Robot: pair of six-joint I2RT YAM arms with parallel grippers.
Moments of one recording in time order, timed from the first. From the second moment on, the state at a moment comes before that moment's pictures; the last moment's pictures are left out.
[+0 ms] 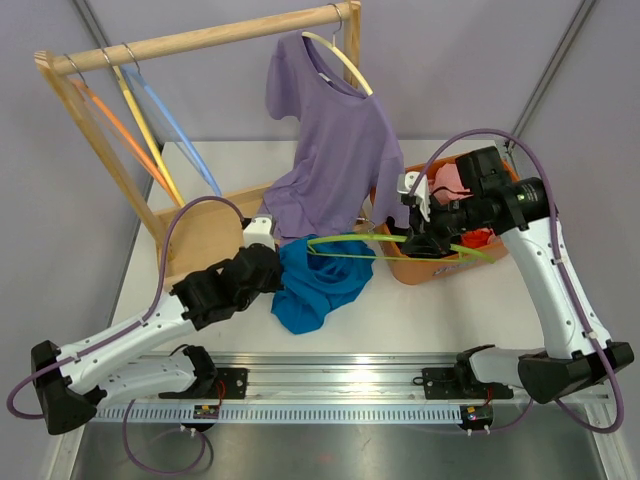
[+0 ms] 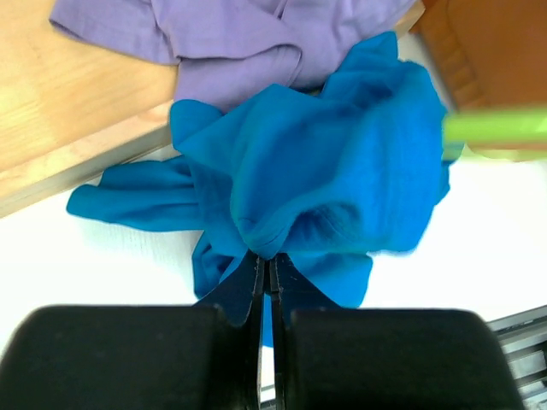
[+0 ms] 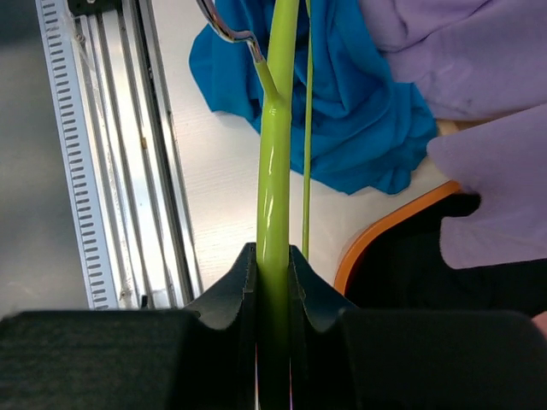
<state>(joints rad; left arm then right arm) -0.95 0.94 0.84 -0.59 -0.49 -0.65 0.30 1.29 1.57 -1.36 -0.77 -0.85</state>
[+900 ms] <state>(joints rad) -0.91 0.82 0.76 -0.68 -0.44 -0.72 0.30 1.20 1.67 -1.38 -0.83 -0.91</state>
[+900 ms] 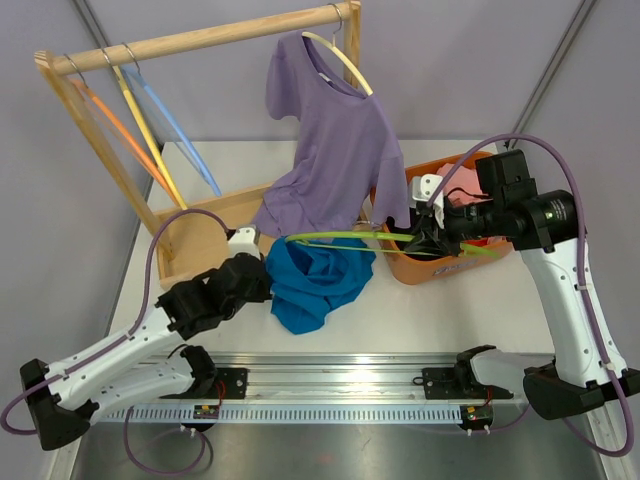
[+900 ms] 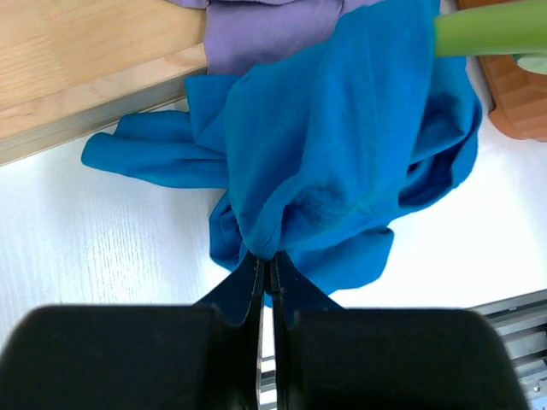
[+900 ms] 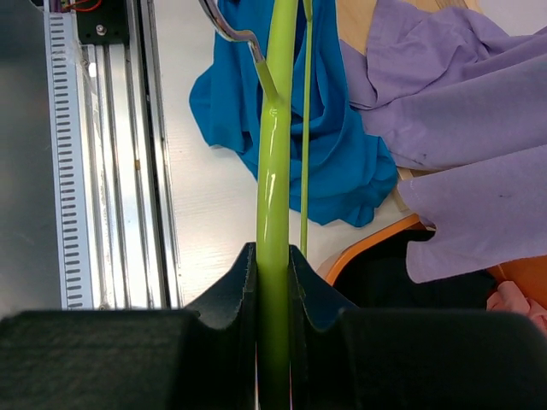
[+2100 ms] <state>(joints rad) -0.91 0.89 1.05 -0.50 0.18 0.18 0.49 1.44 1.70 -1.35 -0.87 -1.06</state>
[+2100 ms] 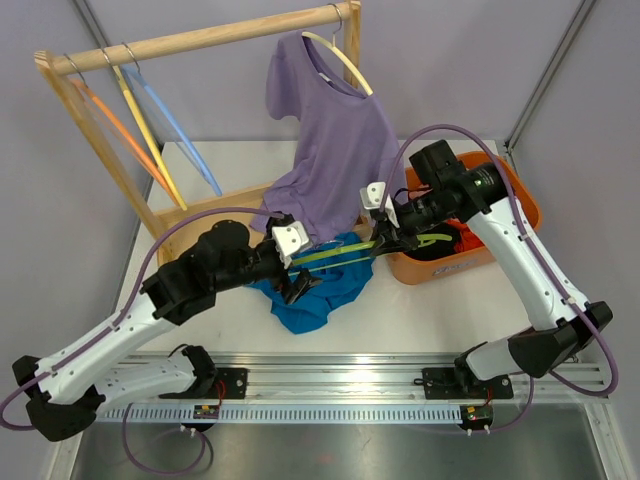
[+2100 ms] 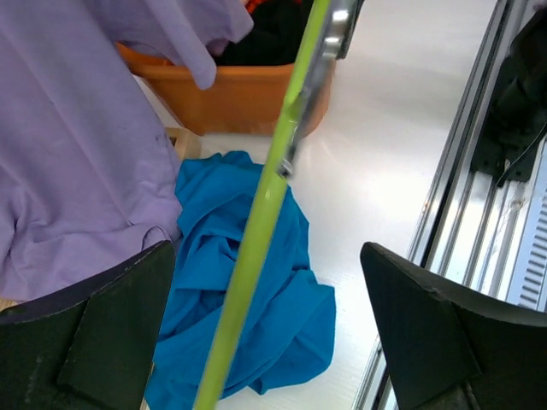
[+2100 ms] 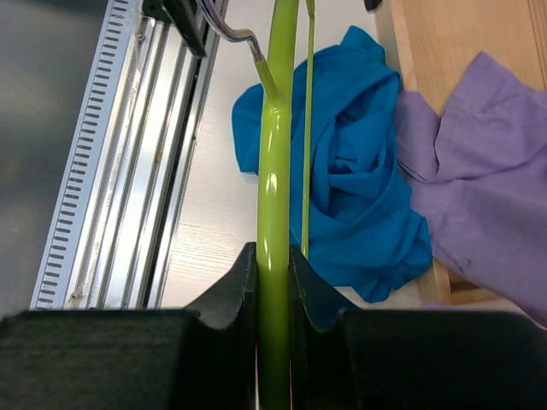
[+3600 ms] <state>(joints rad) -0.90 0.64 1.02 -0.66 0.20 0.15 0.49 1.45 1.70 -1.34 -1.04 -1.19</state>
